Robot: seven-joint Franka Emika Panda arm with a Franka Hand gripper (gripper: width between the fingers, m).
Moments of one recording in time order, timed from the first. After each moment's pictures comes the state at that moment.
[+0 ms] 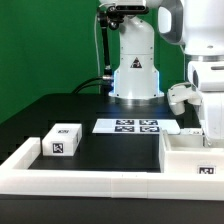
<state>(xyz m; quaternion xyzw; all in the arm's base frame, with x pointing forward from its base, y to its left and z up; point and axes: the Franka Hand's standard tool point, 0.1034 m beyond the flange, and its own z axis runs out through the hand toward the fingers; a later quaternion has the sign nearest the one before) 0.523 0.127 0.023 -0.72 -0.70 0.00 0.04</state>
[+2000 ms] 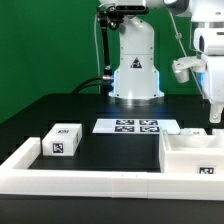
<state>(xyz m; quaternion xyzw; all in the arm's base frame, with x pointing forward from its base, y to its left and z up) 0.490 0.136 0.073 -0.72 -0.69 0.01 0.03</state>
